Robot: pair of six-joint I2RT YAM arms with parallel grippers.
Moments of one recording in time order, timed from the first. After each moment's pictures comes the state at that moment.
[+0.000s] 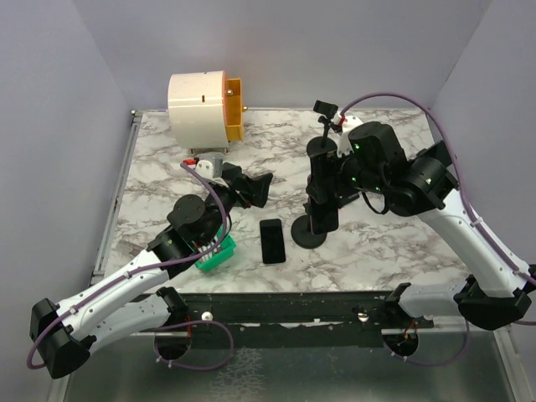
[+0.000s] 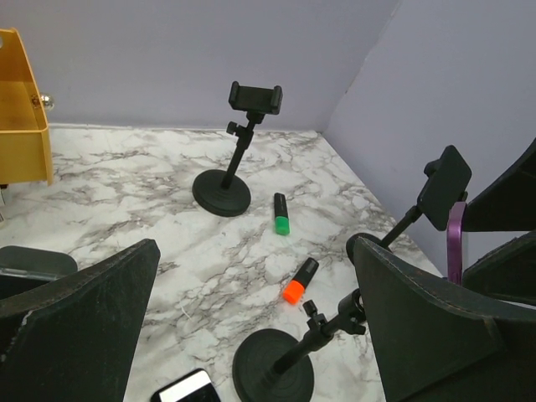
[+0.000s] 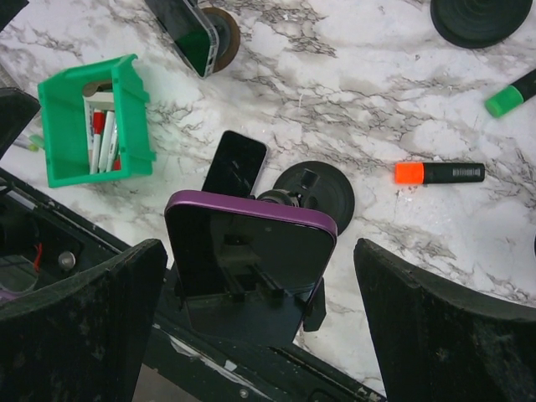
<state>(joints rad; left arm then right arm) -0.85 0.85 0.70 0.29 -0.34 -0.35 0.78 1.27 1.65 -1.04 0.12 0.28</state>
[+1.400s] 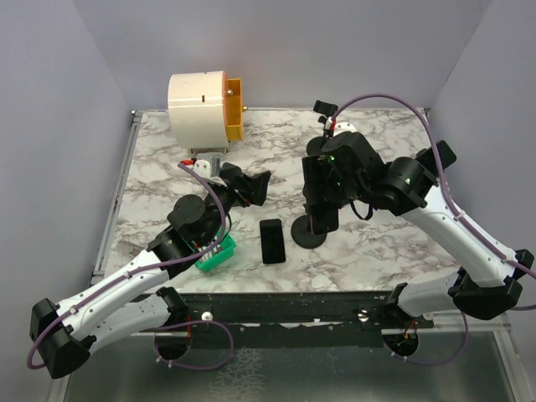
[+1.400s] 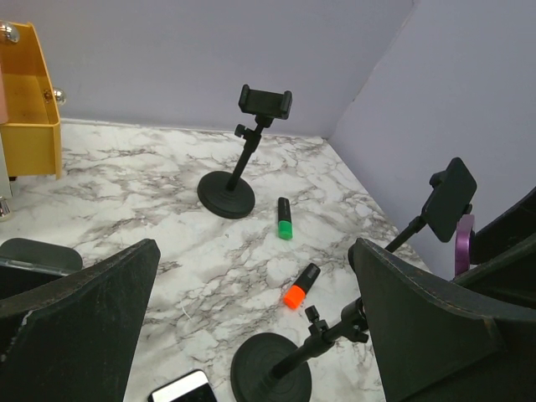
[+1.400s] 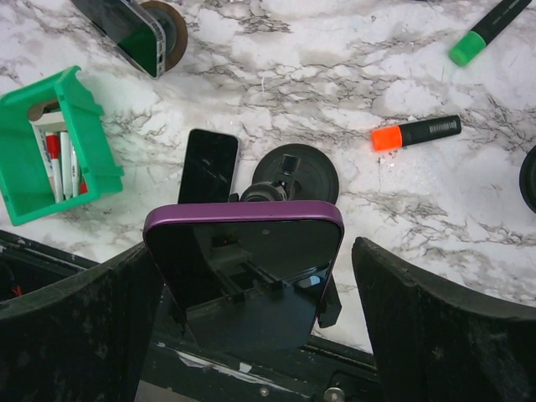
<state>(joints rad) -0.85 0.85 0.70 0.29 -0.38 -0.38 0.90 1.35 1.70 -1.14 0.37 0.49</state>
